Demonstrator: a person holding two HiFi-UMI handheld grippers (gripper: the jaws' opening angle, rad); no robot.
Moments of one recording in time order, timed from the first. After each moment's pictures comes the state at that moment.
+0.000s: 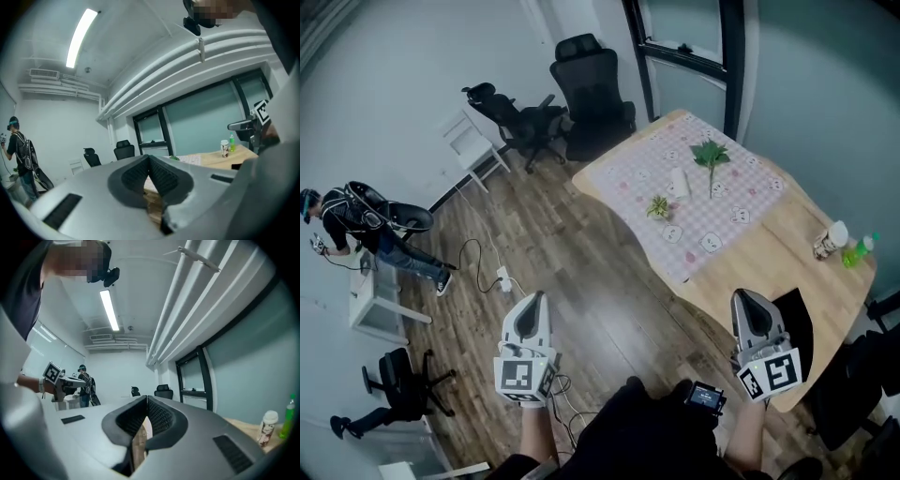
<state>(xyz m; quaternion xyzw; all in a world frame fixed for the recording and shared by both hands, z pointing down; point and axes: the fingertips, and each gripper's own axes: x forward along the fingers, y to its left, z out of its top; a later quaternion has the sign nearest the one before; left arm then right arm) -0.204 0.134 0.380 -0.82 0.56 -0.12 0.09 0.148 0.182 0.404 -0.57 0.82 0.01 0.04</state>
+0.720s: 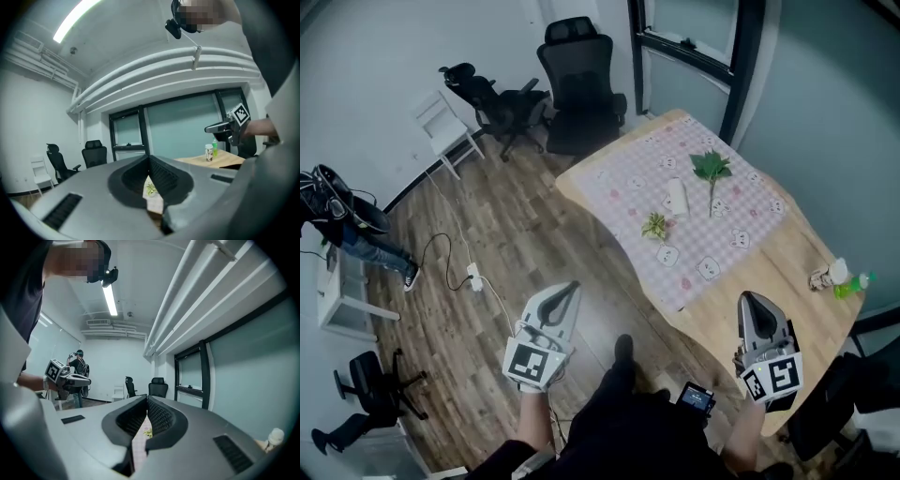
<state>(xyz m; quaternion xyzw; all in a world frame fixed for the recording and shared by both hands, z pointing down) -0.143 0.001 0.432 -0.90 0.41 -0.09 0.05 0.148 0.060 0.421 -0.58 0.81 0.01 -0.03</state>
